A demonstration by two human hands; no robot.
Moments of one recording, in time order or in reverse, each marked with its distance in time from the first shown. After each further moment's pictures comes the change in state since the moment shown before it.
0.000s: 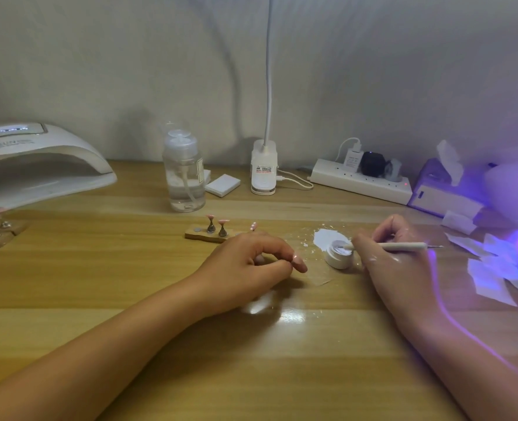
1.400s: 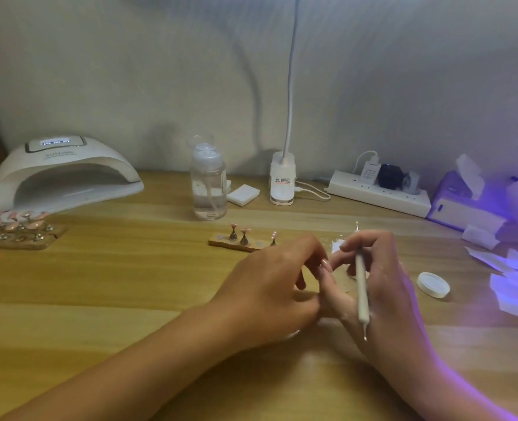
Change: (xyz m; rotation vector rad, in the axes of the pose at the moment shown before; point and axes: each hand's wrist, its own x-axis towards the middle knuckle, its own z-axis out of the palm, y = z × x) left_hand -0.015 0.022 0.007 0.357 0.091 0.179; right_hand -0.052 -0.033 0.016 -0.065 -0.216 -0.500
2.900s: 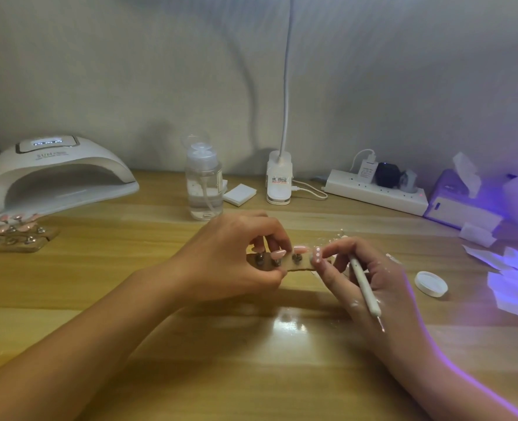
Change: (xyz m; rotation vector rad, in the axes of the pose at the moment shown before) left_hand 0.010 -0.035 -0.043 0.036 0.009 0.066; right_hand 0.007 0.007 -0.001 0.270 -0.075 0.187
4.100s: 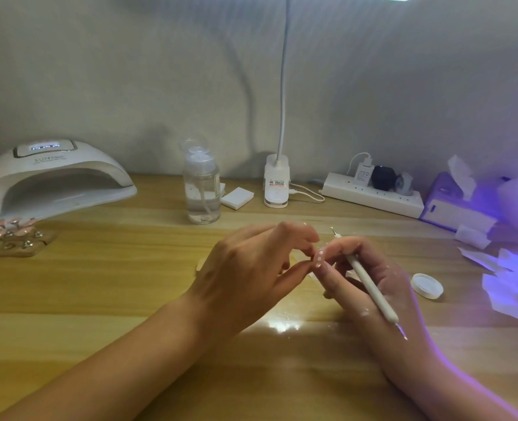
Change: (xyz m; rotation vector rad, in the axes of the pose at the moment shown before) left_hand -0.004 0.024 0.030 0.210 0.460 0.412; right_hand -0.005 -0.019 -0.002 0.229 -0.020 0.013
